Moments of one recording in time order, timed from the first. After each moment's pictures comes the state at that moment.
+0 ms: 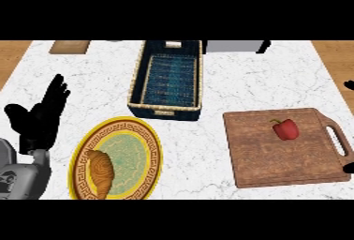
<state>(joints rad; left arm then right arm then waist) -0.19 0.35 -0.01 -1.43 0.14 0.20 0.12 -0.04 -0.98 0.07 -1.77 0.16 0.13 0.33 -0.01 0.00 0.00</state>
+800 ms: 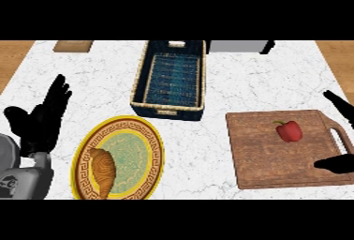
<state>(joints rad) -0.17 0.30 0.02 -1.51 0.08 0.17 0.17 -0.04 -0.68 0.02 -1.53 0.37 0.06 0.03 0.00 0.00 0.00</state>
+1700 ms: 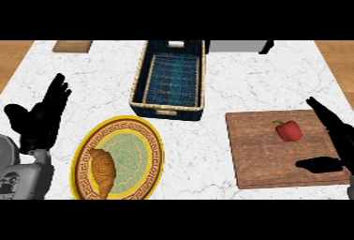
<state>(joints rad) -0.19 0.26 0.10 -1.46 0.03 0.10 0.15 -0.05 -0.48 -0.05 -1.39 0.58 -0.01 -0.18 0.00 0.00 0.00</state>
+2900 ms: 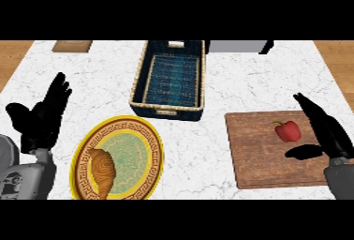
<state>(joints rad) -0.20 0.21 0.13 -1.49 -0.03 0.08 0.17 -0.21 -0.38 -0.11 -1.11 0.78 -0.08 -0.22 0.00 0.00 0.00</state>
